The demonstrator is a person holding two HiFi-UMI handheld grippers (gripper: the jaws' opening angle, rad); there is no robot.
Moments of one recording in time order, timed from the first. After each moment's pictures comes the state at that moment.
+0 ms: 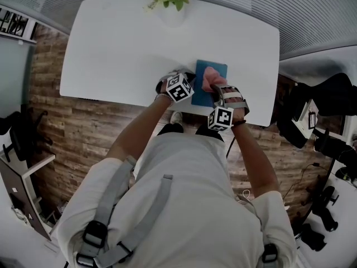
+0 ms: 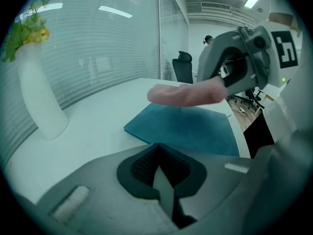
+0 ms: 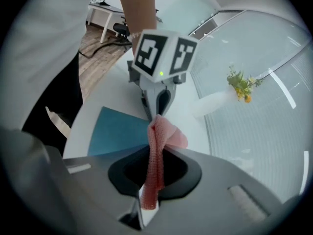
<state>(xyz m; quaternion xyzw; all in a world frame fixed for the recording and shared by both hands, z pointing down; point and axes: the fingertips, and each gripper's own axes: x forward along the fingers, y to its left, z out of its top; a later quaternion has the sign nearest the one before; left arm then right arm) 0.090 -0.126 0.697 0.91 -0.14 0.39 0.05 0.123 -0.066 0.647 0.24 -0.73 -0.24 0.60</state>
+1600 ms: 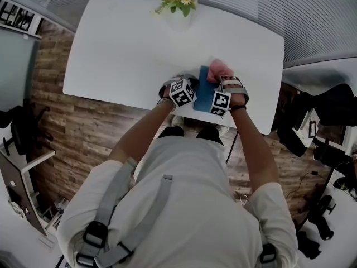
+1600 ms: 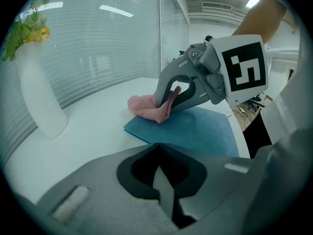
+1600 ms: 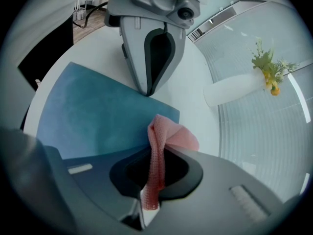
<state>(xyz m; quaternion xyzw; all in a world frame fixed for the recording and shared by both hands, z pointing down) 0.090 -0.127 0.698 0.91 -0.14 0.39 0.06 0.156 -0.140 0.715 0.18 -0.67 -0.25 0.68</state>
